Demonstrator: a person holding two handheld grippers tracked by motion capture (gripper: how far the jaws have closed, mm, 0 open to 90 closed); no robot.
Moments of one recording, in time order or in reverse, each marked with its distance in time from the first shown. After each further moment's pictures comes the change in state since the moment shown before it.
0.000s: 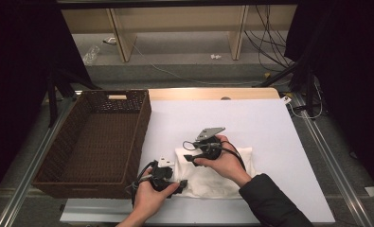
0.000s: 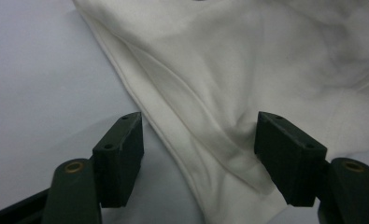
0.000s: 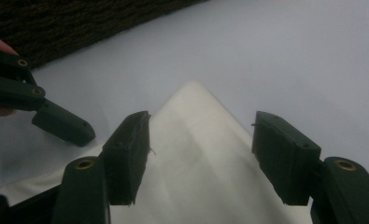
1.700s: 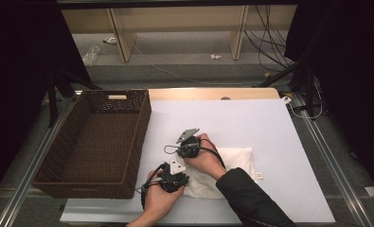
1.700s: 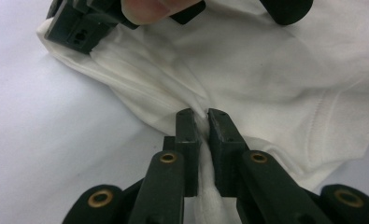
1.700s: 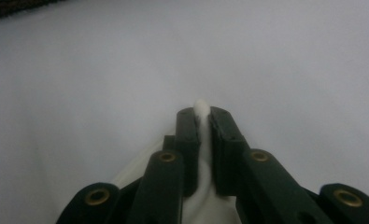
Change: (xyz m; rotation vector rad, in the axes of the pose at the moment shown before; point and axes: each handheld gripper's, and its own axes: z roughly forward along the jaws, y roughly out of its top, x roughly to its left) left arm -0.024 0.004 0.008 -0.032 0.047 0.127; right arm 0.013 0.017 0.054 0.143 -0.105 -0.094
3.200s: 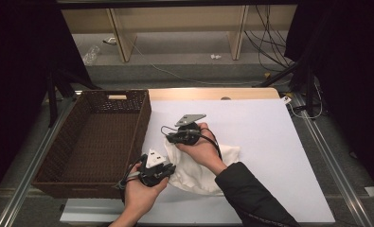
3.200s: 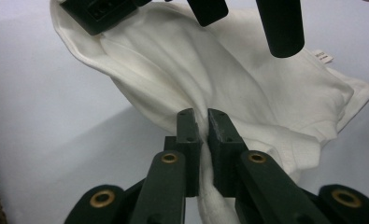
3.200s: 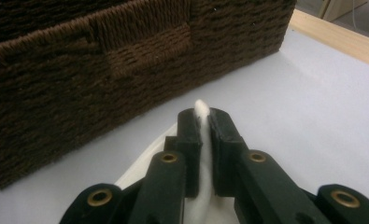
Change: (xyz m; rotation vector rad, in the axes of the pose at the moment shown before) left arm 0.024 0.015 -0.066 -0.128 0.024 -0.046; right arm -0.002 0.044 -0.040 -0.251 0.090 0.118
